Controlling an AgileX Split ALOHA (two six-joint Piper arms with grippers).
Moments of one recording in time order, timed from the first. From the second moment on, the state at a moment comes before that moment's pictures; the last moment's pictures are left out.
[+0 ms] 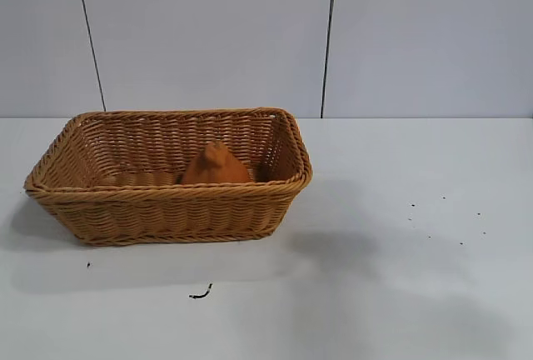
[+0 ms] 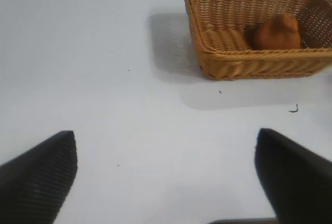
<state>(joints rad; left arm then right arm) -0.03 -0.01 -0.50 -0.01 1.07 -0.03 0.10 0.69 -0.56 -0.02 1.05 0.02</state>
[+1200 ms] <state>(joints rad) -0.03 -0.01 -0.50 -0.01 1.07 -0.03 -0.03 0.00 -0.49 0.02 1.02 0.02</state>
